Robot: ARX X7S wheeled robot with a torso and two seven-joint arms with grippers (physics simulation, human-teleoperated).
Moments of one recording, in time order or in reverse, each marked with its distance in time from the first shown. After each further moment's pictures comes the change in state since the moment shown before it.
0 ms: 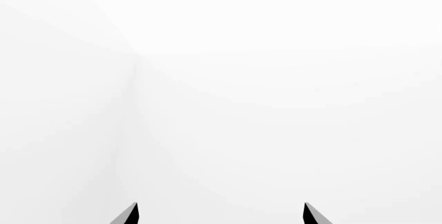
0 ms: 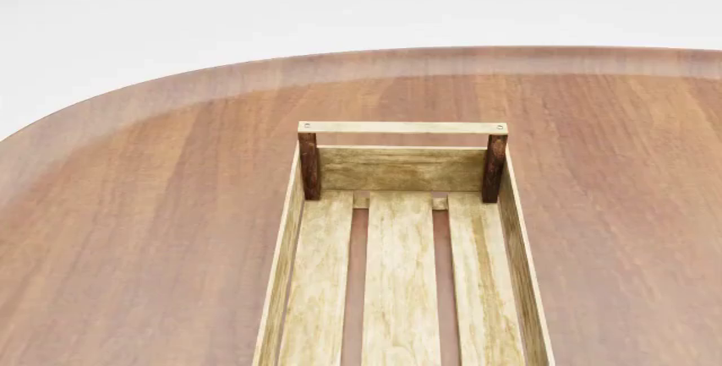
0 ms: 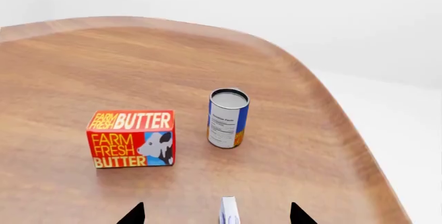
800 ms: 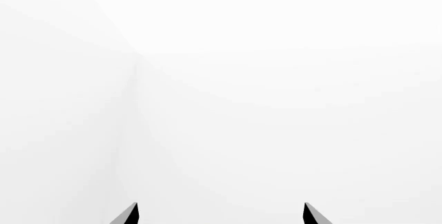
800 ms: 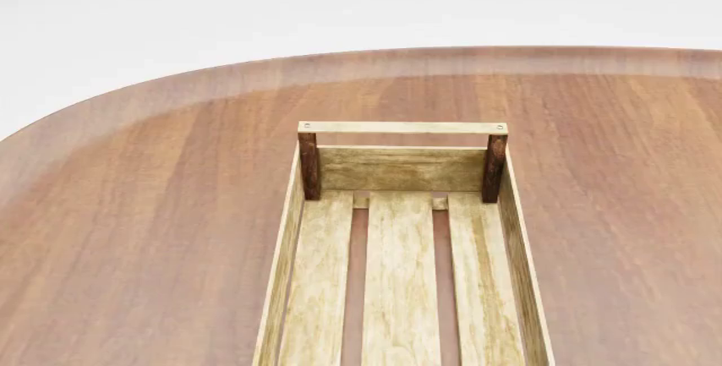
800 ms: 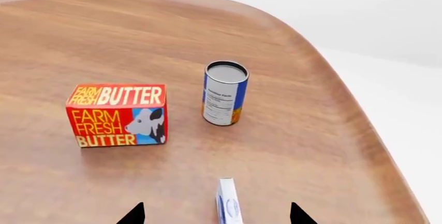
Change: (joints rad) left arm -0.003 -0.007 0.009 0.004 0.003 -0.007 -0.013; right arm 0.044 0.040 0.071 0.130 0.105 -0.009 -0.007
